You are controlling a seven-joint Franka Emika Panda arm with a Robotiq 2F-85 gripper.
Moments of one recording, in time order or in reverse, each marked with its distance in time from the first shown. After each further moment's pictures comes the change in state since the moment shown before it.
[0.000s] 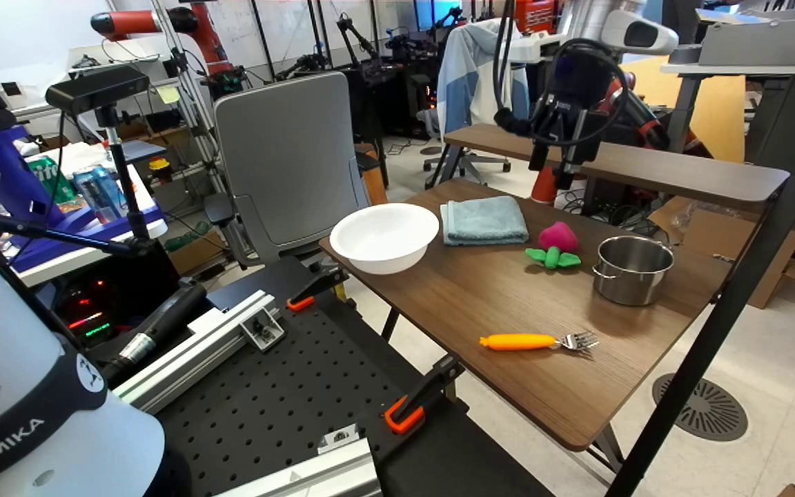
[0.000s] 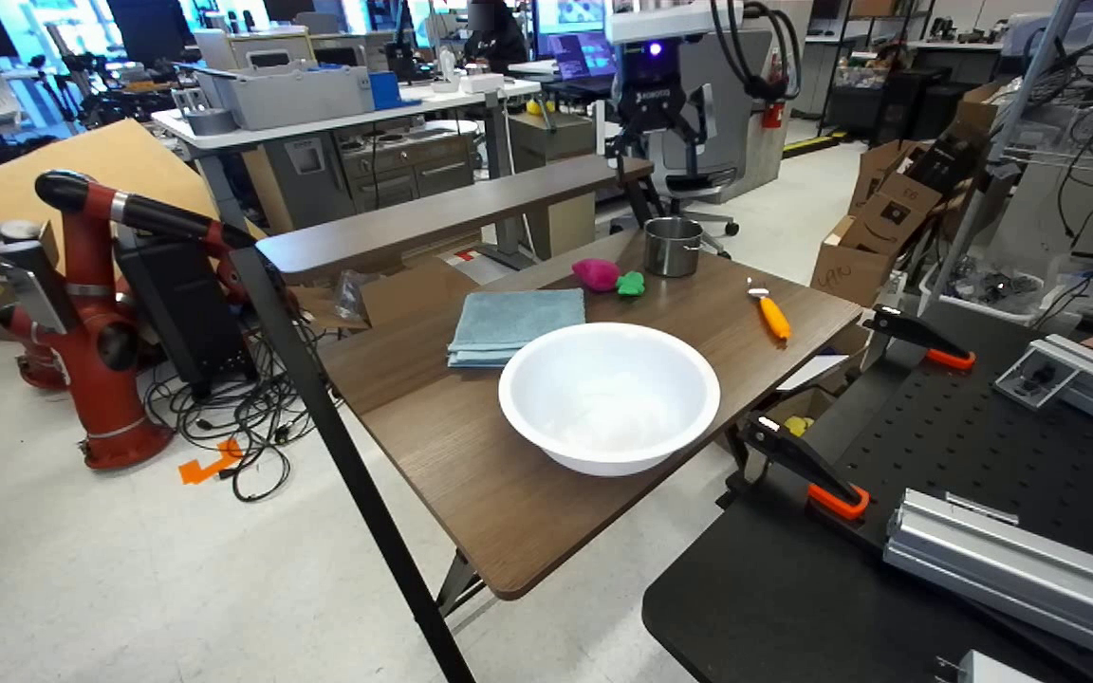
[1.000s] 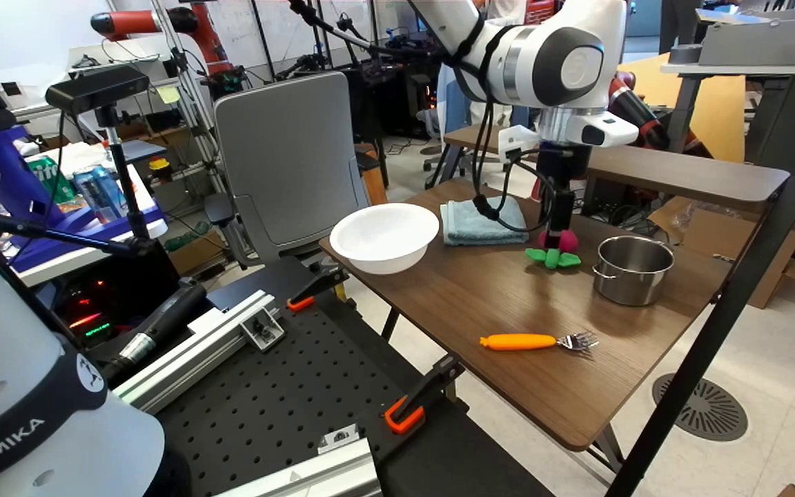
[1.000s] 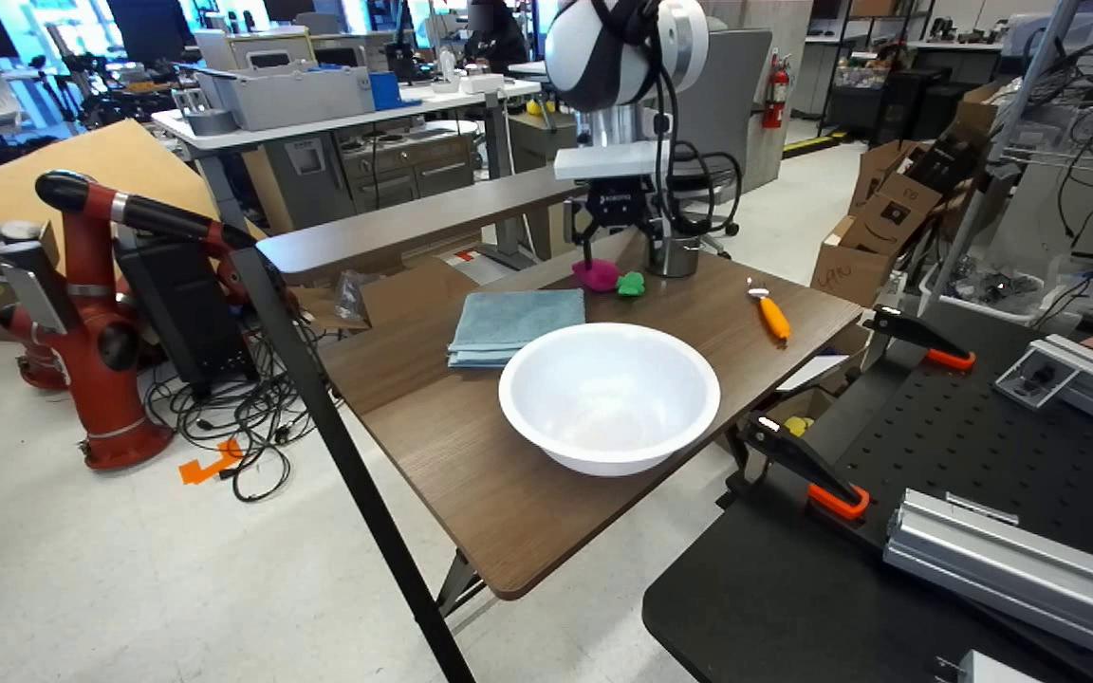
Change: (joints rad) arm 0.066 0.252 -0.026 0.080 0.000 0.296 0.319
